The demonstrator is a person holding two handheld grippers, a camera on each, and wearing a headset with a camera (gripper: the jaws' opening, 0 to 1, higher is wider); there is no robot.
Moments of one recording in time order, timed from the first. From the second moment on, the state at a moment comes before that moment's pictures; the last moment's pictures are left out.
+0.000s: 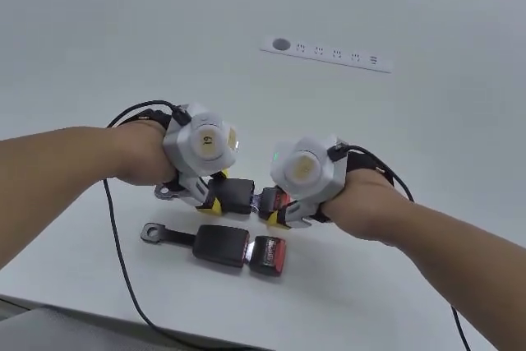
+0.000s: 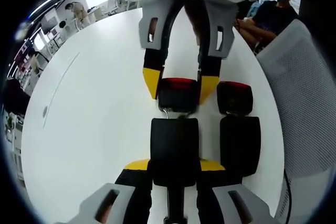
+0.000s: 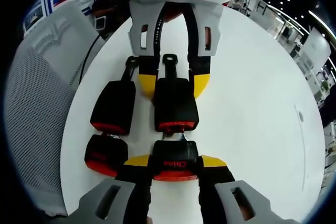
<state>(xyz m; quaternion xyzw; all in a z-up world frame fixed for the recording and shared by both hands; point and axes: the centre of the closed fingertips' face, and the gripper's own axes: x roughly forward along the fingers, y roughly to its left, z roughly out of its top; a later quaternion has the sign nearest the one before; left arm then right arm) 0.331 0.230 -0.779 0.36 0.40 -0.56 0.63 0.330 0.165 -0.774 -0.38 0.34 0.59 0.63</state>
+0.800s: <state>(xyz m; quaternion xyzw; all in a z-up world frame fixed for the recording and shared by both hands) 0.331 0.229 -0.778 0.36 0.40 -0.56 0.63 0.330 0.121 -0.779 -0.37 0.35 0.58 0.63</state>
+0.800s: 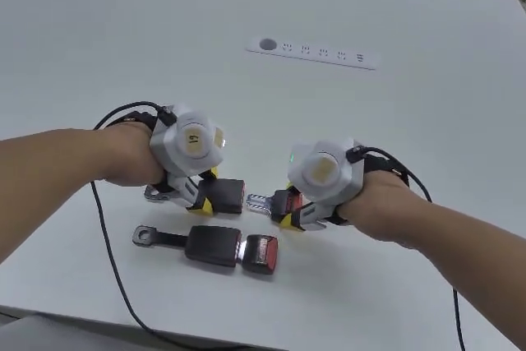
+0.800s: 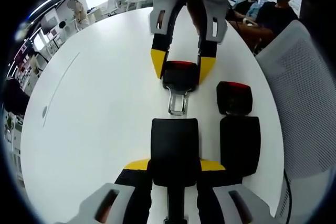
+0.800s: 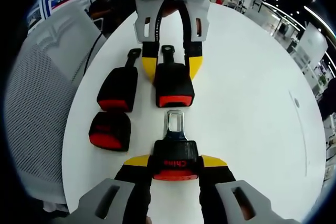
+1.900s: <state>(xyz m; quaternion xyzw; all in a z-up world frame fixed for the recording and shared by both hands) 0.330 0.229 -0.778 0.36 0.40 -0.56 0.63 0.330 0.028 -0.778 -0.36 0.38 0.55 0.65</state>
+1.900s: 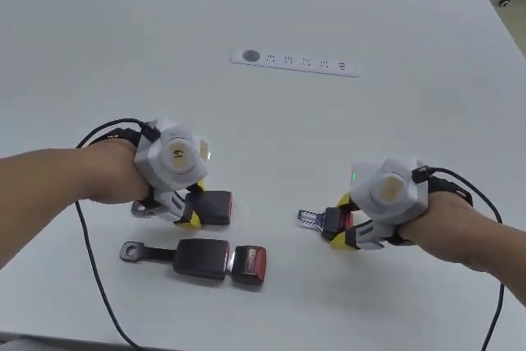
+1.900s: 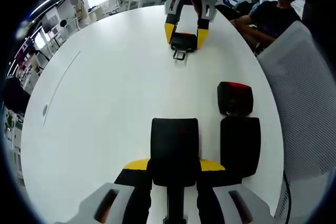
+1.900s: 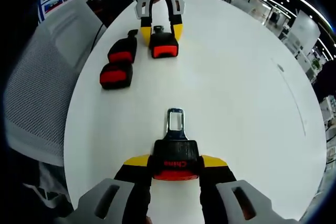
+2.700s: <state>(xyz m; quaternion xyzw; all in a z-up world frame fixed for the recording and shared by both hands) 0.330 0.227 -0.776 0.35 0.42 -0.54 0.64 0.332 0.031 -0.778 -0.40 0.38 0.54 0.64</state>
